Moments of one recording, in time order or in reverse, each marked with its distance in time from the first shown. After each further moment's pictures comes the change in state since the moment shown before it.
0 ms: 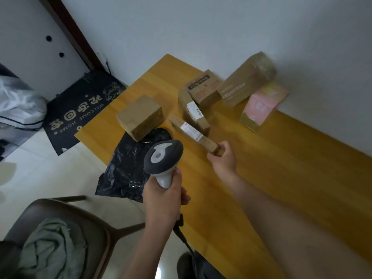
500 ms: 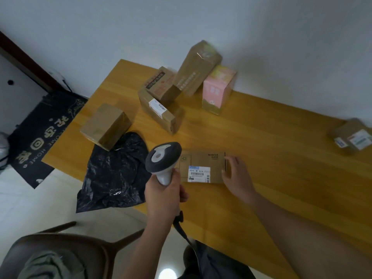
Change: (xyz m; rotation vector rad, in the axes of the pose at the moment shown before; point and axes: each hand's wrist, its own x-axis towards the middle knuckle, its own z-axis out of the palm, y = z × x) left_hand -0.031 -0.009 0.035 0.104 -0.213 -0.026; right_hand -0.065 0.102 -0.109 -0.585 0.035 -0.170
